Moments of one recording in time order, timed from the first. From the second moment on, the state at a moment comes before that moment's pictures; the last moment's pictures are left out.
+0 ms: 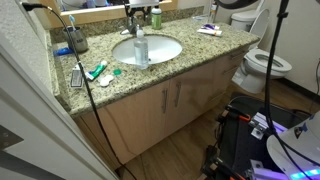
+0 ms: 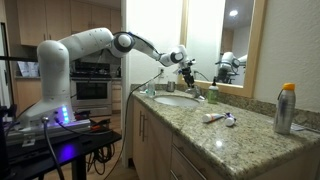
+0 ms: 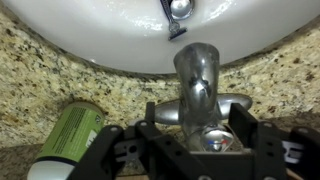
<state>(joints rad) -0.29 1.08 -0.21 -0.78 0.03 2.22 0.32</state>
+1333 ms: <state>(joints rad) -0.35 0.89 -0.05 -0.75 0.29 2.27 0.31</state>
